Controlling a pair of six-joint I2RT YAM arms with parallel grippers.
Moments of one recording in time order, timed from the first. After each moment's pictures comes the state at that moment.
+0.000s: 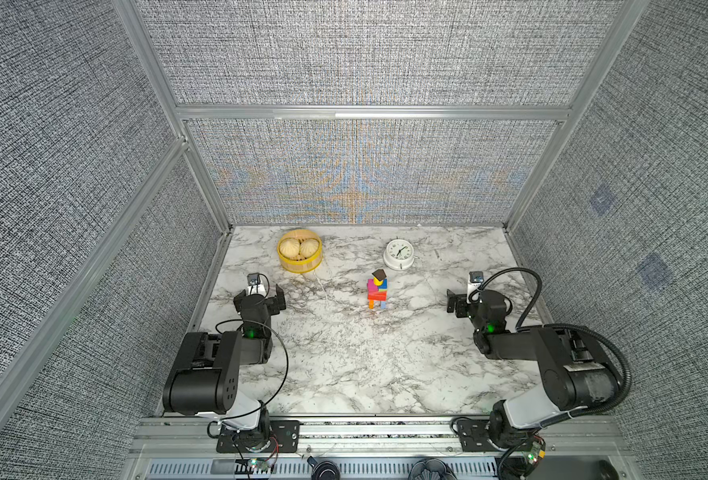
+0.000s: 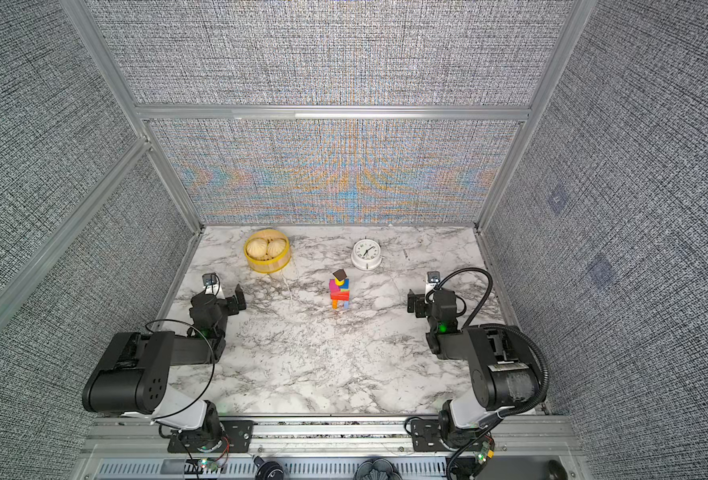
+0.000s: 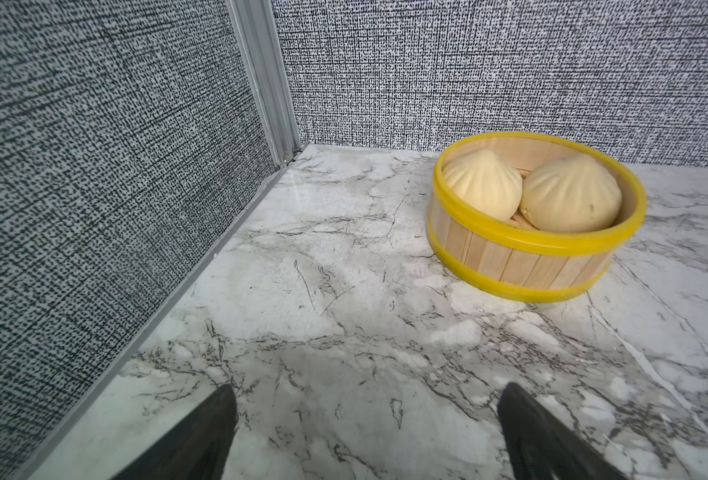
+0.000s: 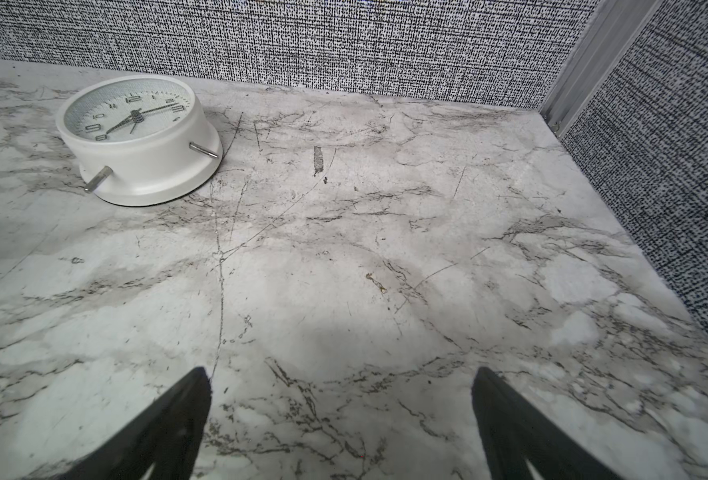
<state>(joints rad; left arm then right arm) -0.03 1.54 0.33 0.90 -0.21 -0.02 0.07 1.55 0.39 0.78 0.06 -0.05</state>
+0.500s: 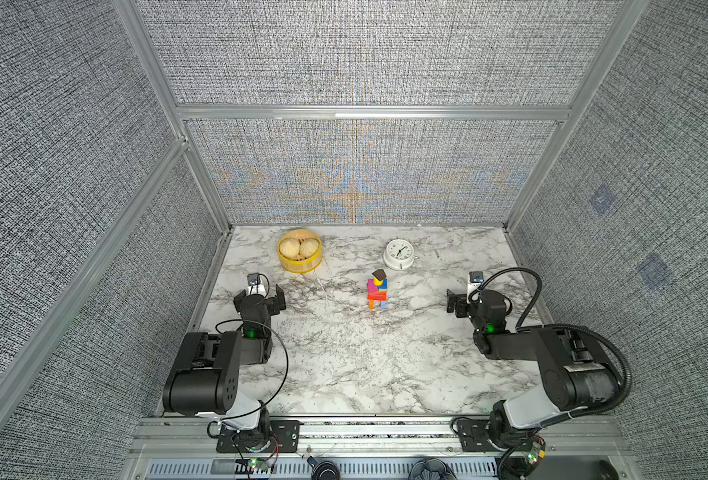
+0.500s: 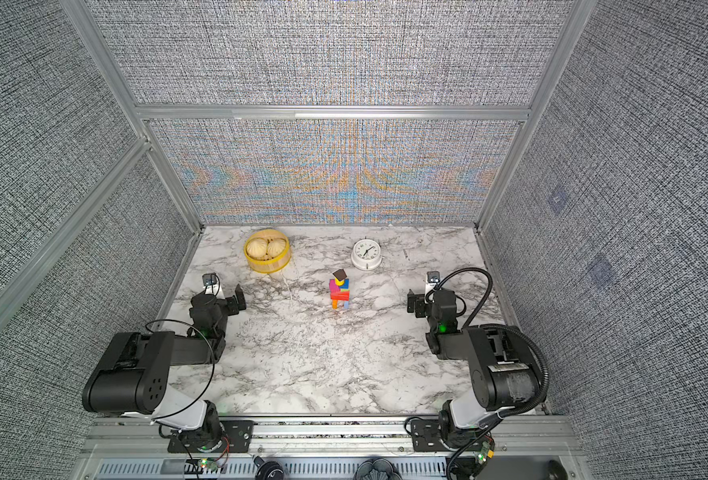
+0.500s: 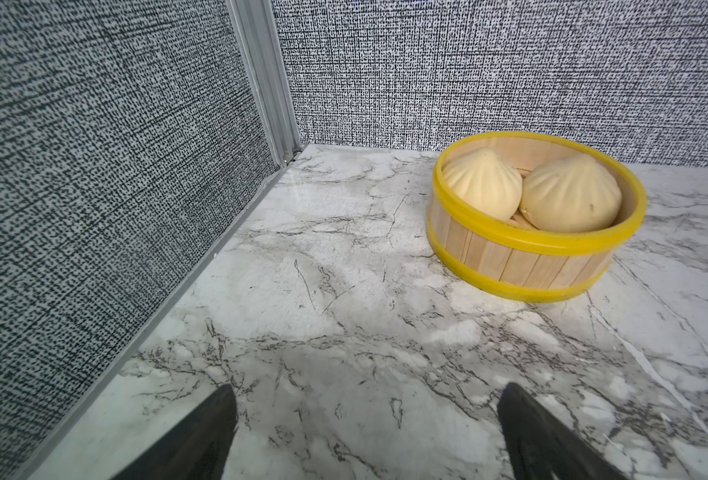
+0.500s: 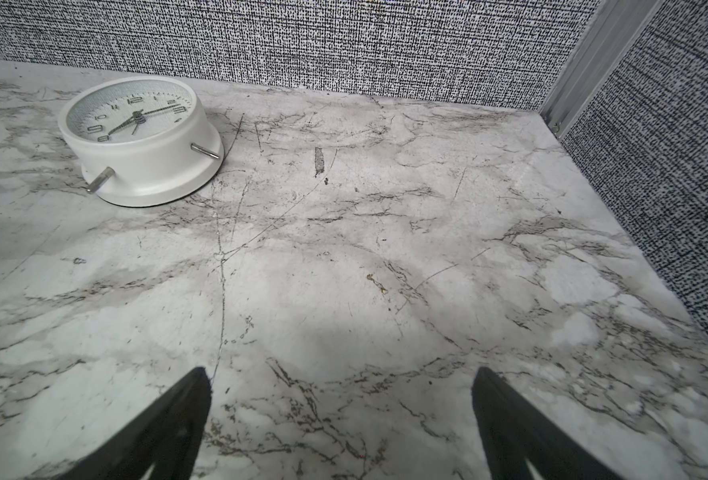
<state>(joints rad) -0.03 1.54 0.33 0.90 -0.21 -0.02 0.07 1.55 0.38 0.78 0.06 -0.05</state>
